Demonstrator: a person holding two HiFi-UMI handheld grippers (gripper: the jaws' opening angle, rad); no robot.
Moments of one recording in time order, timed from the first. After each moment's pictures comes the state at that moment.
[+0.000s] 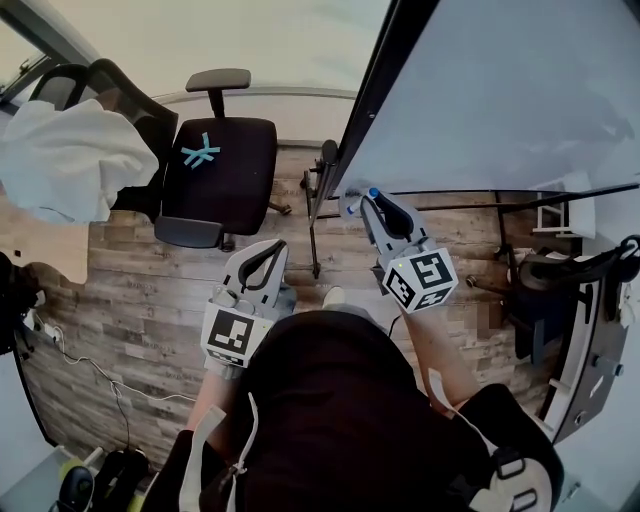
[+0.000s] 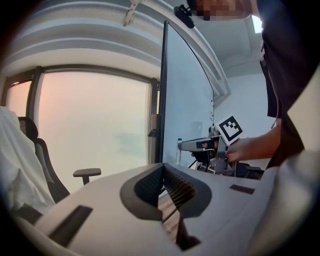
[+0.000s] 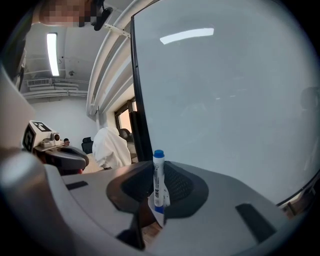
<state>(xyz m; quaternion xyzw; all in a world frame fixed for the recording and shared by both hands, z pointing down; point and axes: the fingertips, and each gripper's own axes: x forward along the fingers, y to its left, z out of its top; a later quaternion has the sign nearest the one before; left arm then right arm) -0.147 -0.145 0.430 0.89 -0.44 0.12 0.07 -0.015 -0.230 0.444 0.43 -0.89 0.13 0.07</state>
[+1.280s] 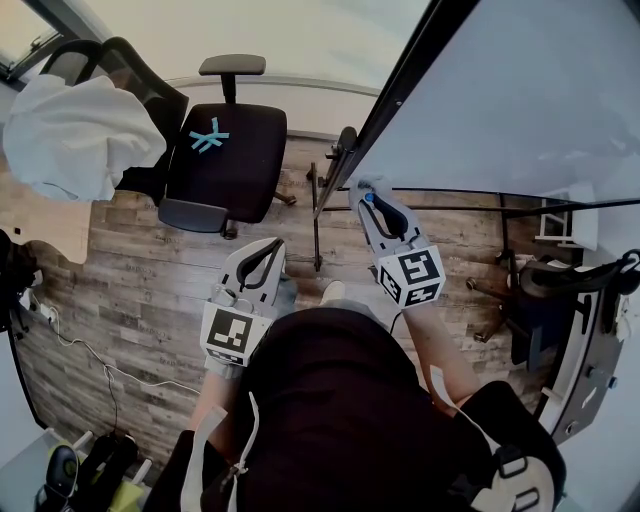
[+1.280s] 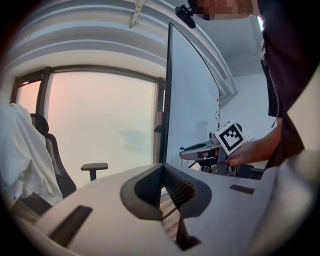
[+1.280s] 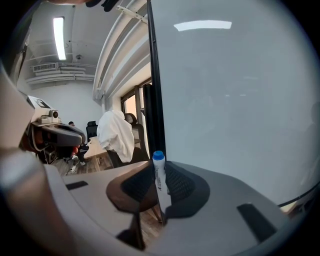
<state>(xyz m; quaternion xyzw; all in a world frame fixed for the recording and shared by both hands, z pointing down) -0.167 -0.126 0.439 0.87 -0.48 0.12 0.08 -0.037 -0.215 0.485 0.40 -0.90 0.11 0.15</state>
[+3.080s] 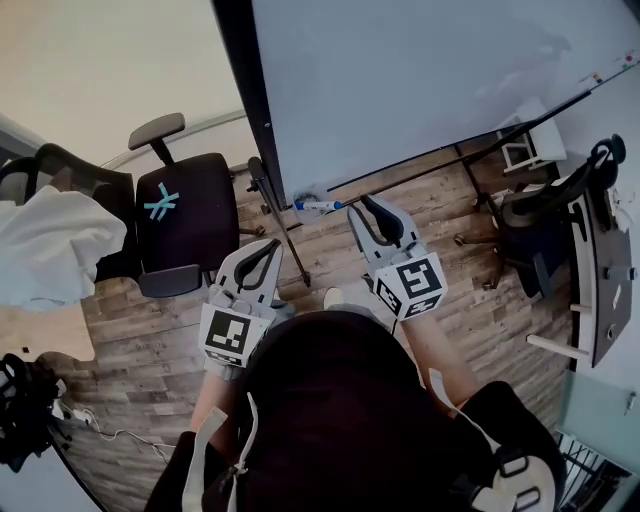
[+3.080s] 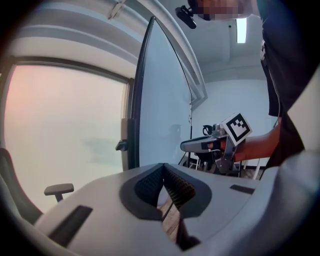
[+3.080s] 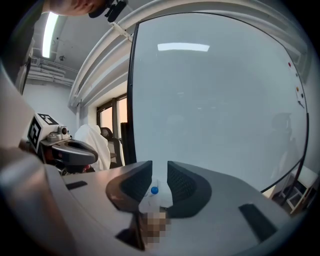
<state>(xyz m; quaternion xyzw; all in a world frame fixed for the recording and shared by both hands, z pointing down) -0.085 -0.162 0.415 0.94 -0.32 0.11 0.03 0.047 -0.192 0.418 0.54 -0.83 0.09 0.08</state>
